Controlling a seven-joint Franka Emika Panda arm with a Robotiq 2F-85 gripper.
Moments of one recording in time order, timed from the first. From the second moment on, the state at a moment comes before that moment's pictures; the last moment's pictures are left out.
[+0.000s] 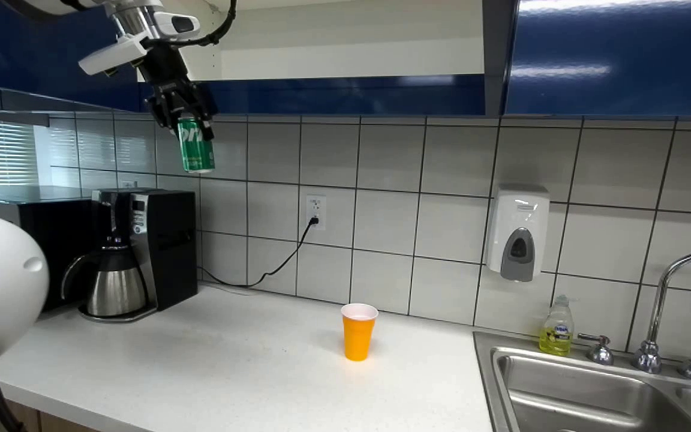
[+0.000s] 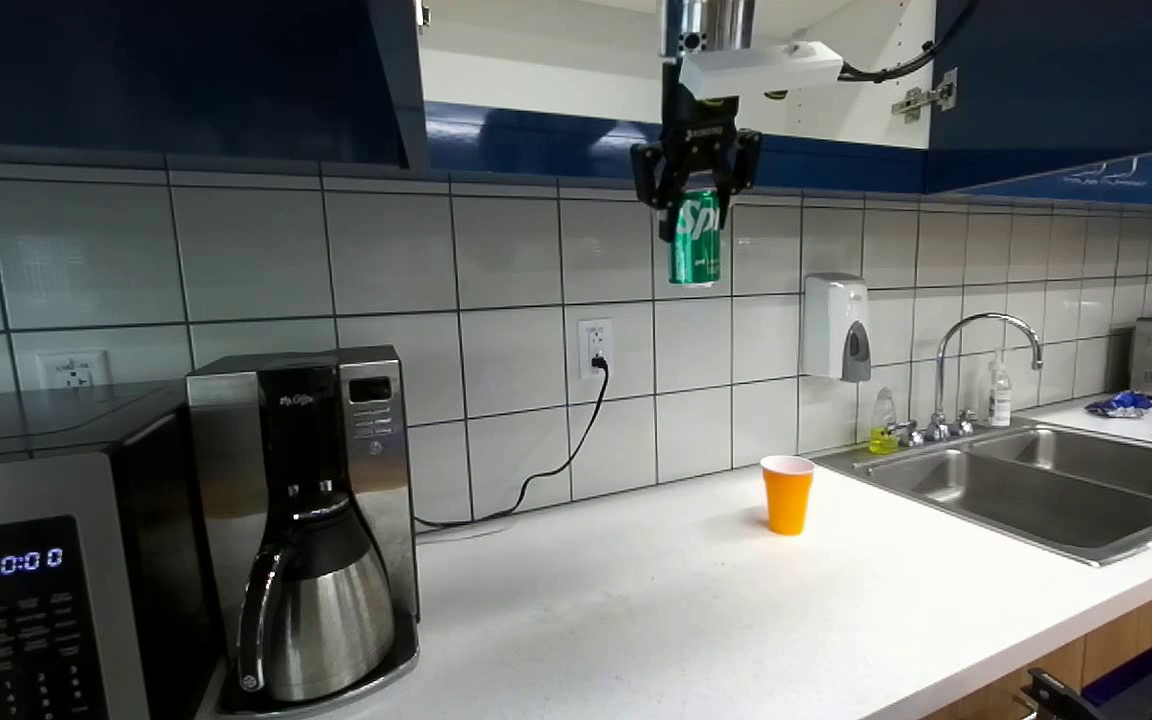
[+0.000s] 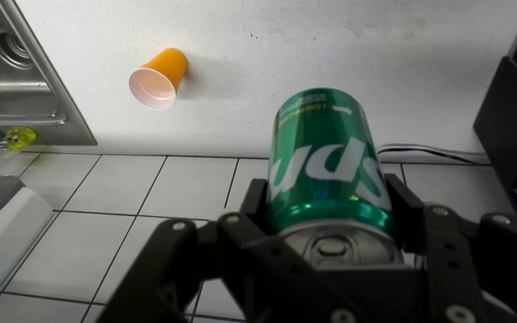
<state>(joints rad) 0.16 -0.53 0.19 -2.23 -0.25 2.02 0.42</state>
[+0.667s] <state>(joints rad) 0.14 -0.53 0.21 -2.06 -0.25 1.92 0.42</state>
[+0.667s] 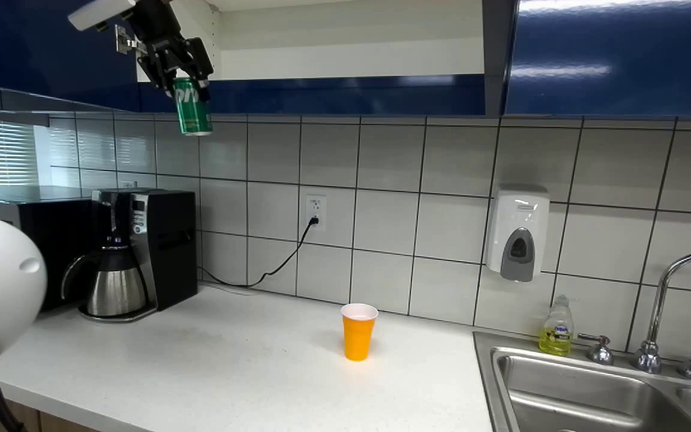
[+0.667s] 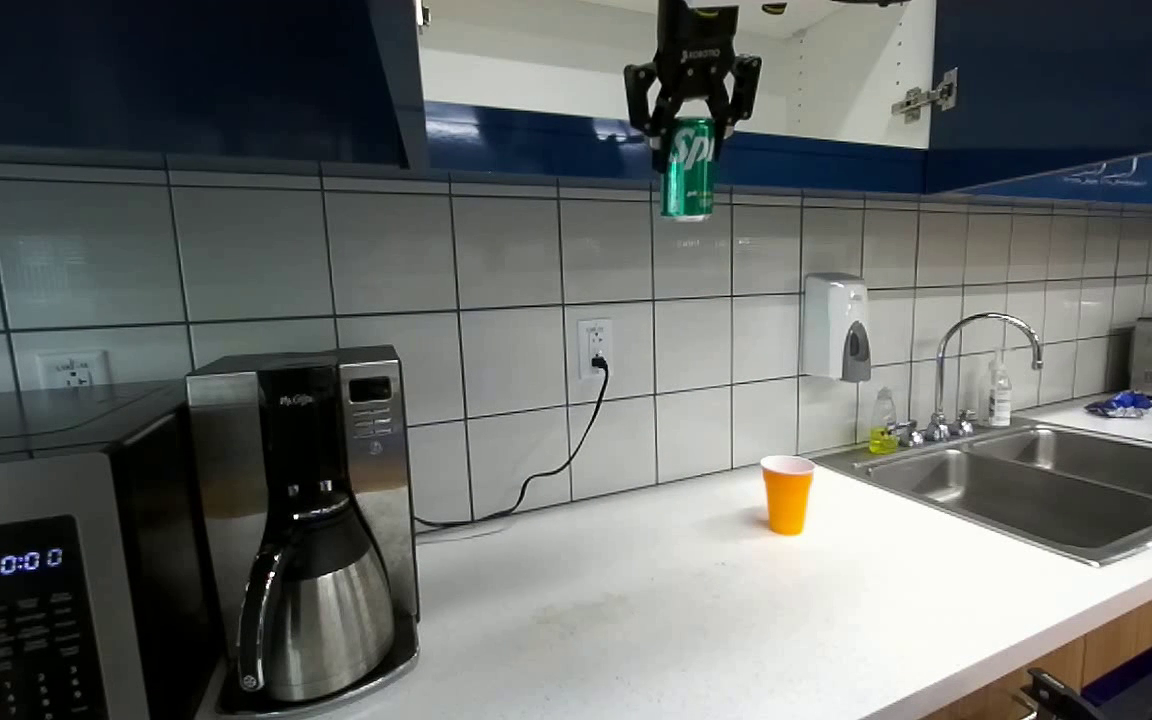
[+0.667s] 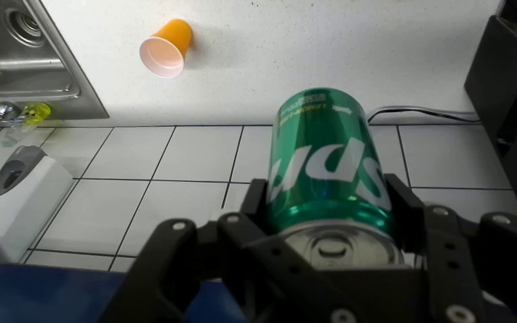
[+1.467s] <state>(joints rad) 0.11 -0.46 0.23 -1.85 -0.25 1.83 0.42</state>
